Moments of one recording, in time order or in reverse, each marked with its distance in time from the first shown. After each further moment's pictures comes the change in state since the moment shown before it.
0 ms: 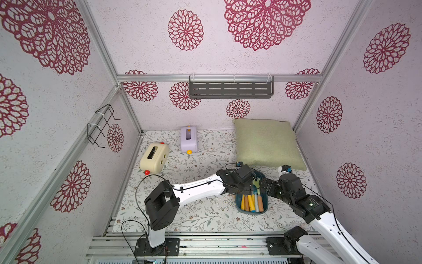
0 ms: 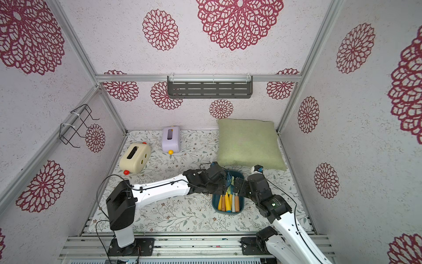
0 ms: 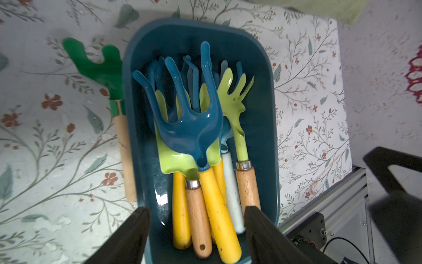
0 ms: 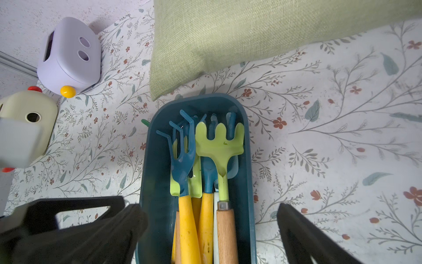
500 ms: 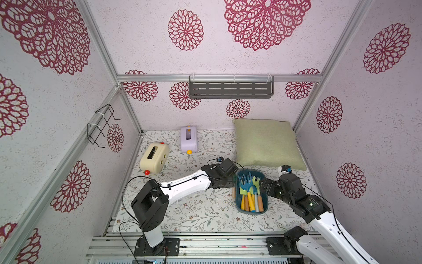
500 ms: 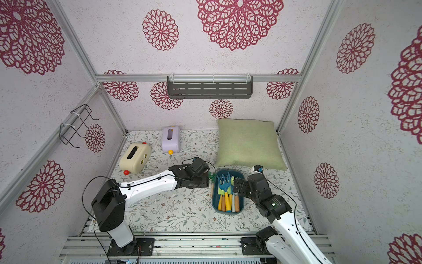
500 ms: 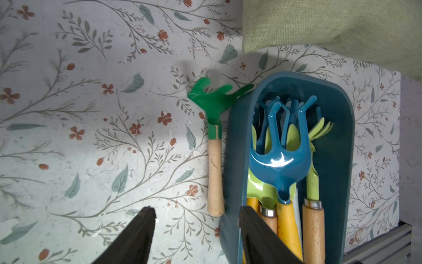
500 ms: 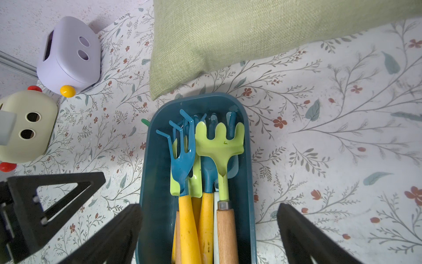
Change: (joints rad) left arm 0.164 -0.075 -0.146 -0.022 -0.040 0.010; right arm -0.002 0.003 0.000 0.000 -0.005 -0.001
